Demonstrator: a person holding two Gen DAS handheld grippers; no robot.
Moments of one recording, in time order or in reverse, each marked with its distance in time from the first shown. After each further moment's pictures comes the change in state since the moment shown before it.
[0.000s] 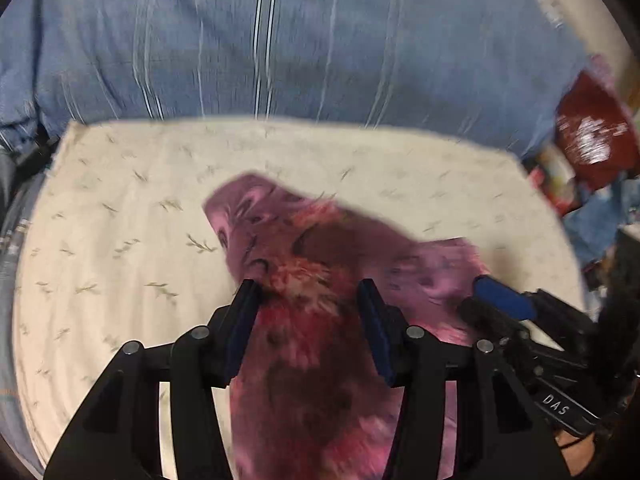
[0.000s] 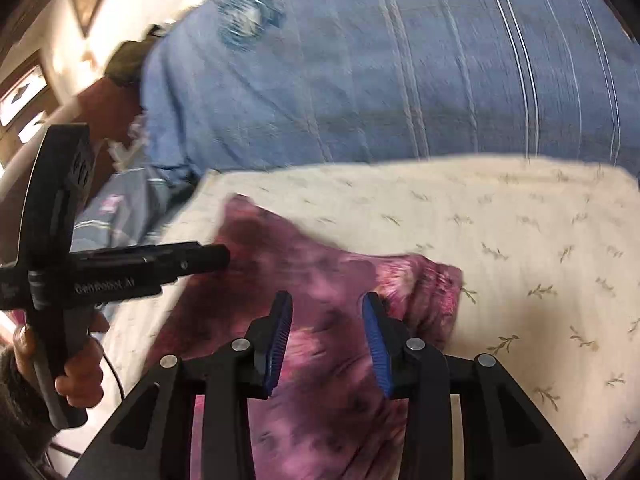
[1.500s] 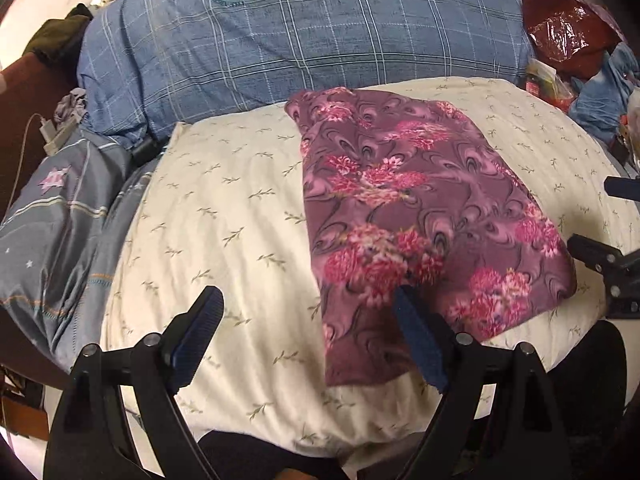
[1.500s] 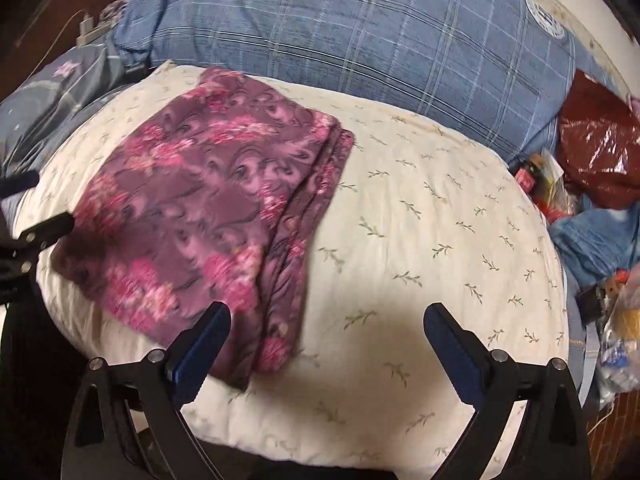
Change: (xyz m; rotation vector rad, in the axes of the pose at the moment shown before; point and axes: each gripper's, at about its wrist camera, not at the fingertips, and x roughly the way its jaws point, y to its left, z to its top) left arm -0.122 -0.010 -0.202 0.177 -0.194 0.300; right arm -0.108 0.069 -0.133 -0.258 0.132 -0.474
